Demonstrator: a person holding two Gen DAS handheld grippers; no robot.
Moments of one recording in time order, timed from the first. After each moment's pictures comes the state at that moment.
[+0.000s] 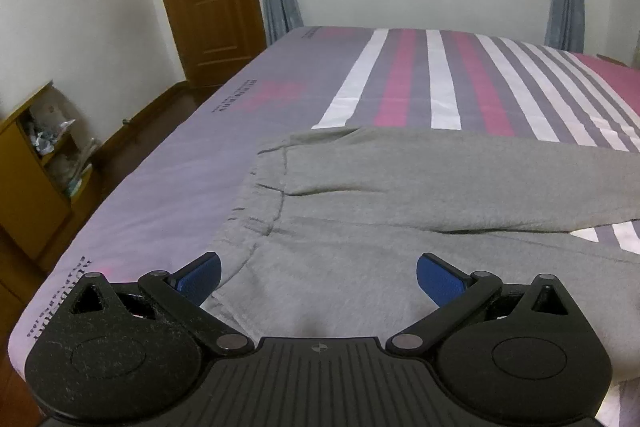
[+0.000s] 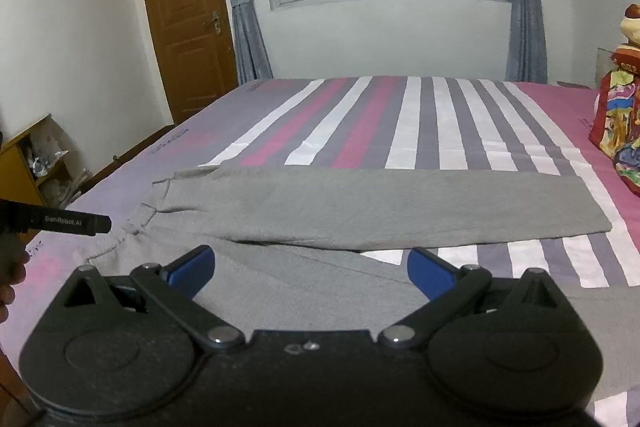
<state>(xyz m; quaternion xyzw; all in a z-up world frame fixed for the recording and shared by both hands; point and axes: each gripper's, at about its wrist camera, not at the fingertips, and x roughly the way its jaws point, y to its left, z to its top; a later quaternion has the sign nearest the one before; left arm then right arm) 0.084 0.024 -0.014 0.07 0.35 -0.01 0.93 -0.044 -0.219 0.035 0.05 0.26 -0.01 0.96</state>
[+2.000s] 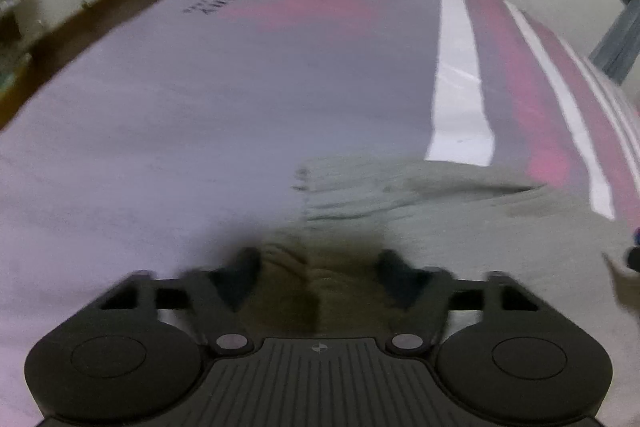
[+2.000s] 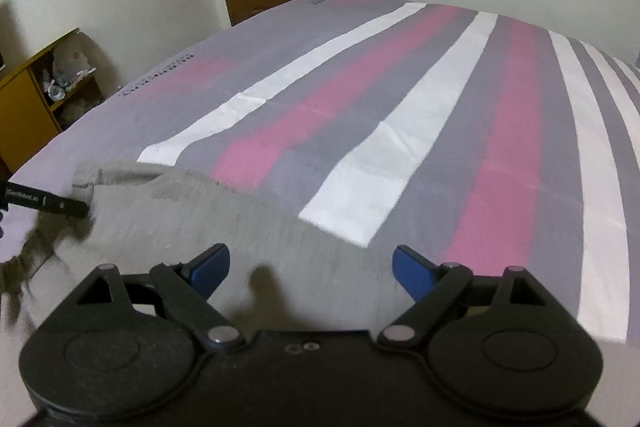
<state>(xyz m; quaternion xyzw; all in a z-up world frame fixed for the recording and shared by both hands) 0.389 0.125 -0.161 -0.07 0.48 -0.05 0.88 0.341 -0.209 -0.075 -0.01 0.38 0.14 0.91</state>
